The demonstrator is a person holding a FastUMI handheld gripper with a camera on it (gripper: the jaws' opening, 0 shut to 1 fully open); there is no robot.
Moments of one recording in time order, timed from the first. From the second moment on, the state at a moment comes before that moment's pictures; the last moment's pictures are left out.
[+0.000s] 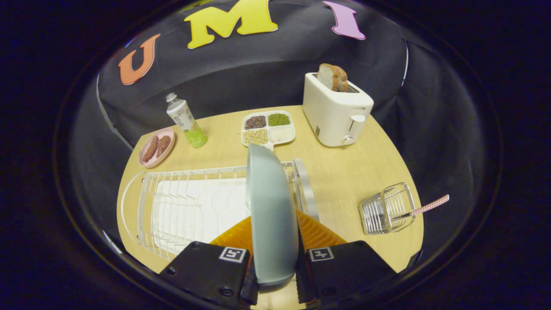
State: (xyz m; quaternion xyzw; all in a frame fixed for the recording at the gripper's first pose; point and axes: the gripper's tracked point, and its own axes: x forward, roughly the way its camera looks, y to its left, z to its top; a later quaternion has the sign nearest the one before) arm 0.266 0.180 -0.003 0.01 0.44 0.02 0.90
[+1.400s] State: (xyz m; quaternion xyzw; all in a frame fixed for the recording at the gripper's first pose) arm 0.056 0.149 -0.114 0.21 0.41 0.16 0.87
